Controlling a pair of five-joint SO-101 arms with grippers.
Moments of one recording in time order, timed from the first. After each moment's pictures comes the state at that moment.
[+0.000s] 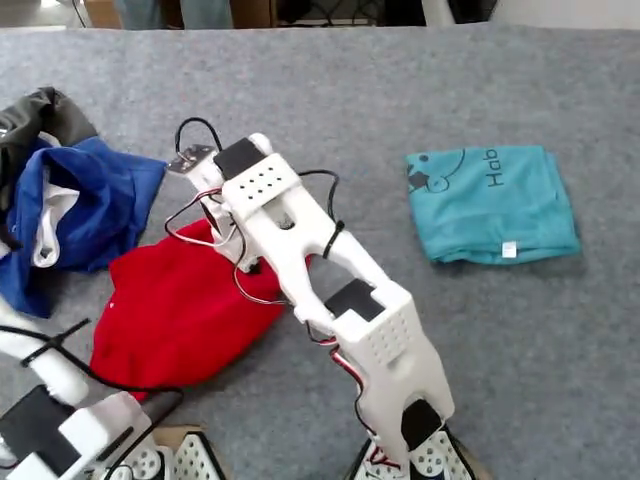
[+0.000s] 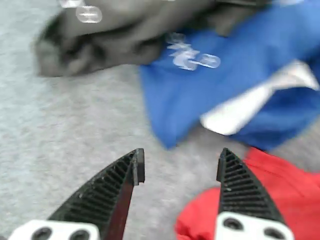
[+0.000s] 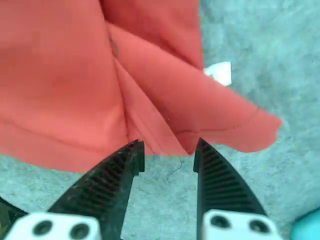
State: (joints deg) left arm -54.9 -13.9 5.8 83.8 -7.2; right arm -38.9 36.1 -32.4 100.5 12.4
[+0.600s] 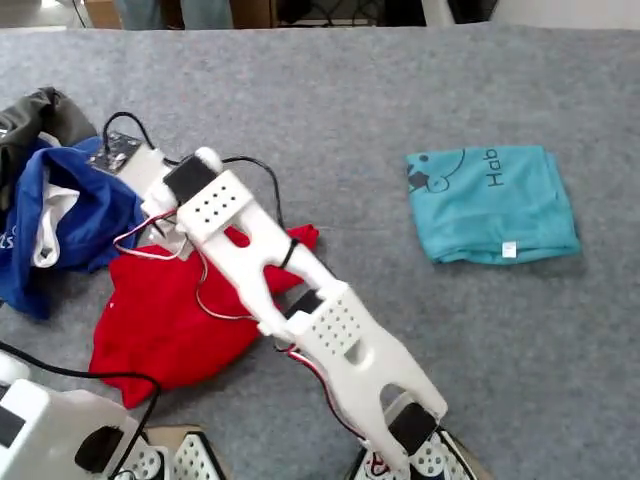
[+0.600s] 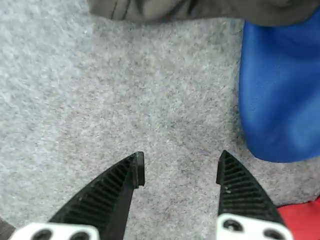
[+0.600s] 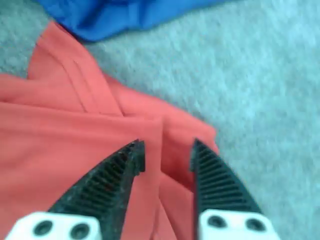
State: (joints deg) left arm -69.9 0.6 13.4 75.3 -13.9; right arm -46.5 58.4 -67.8 93.3 15.4
